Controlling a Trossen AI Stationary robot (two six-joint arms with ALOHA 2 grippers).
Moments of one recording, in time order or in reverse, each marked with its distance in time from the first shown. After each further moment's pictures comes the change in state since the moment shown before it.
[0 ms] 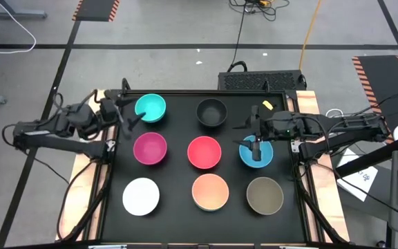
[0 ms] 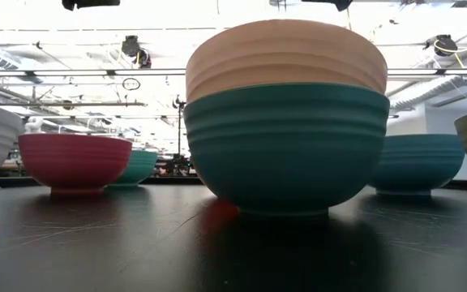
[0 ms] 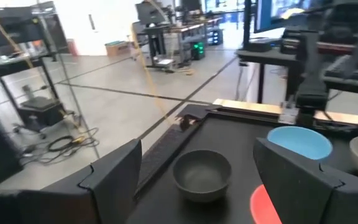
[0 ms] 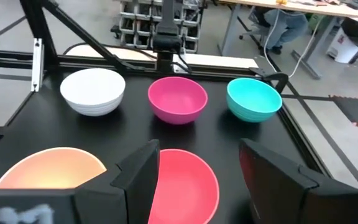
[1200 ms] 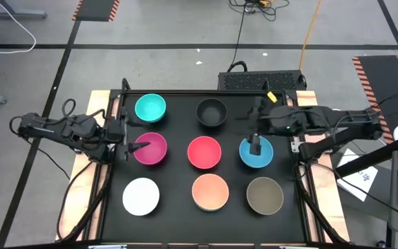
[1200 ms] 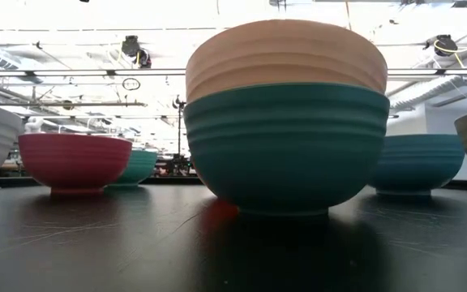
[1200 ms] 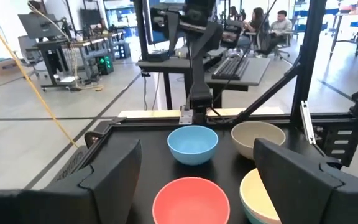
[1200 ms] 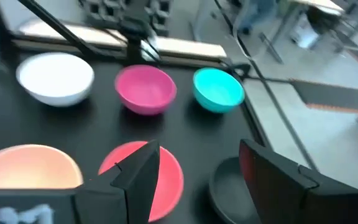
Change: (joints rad) left arm -0.237 0.019 -0.095 0.148 0.197 0.003; right arm 0.036 0.130 0.324 -0.315 0.173 -0.020
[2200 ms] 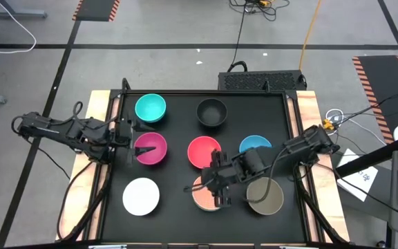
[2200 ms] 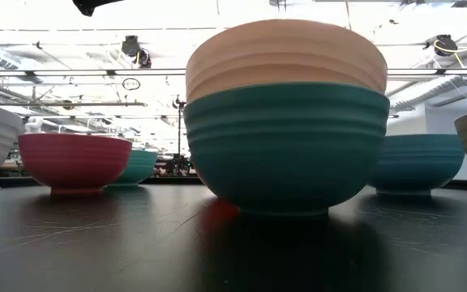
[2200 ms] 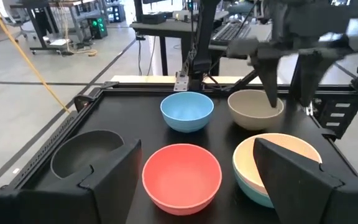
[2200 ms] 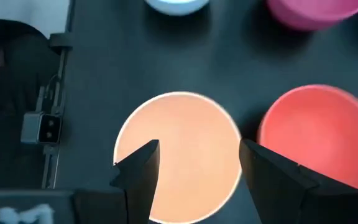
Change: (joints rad) left arm 0.000 0.060 0.000 -0.071 0.012 -0.082; right arm 0.257 0.721 0.585 -0.409 -0.191 0.363
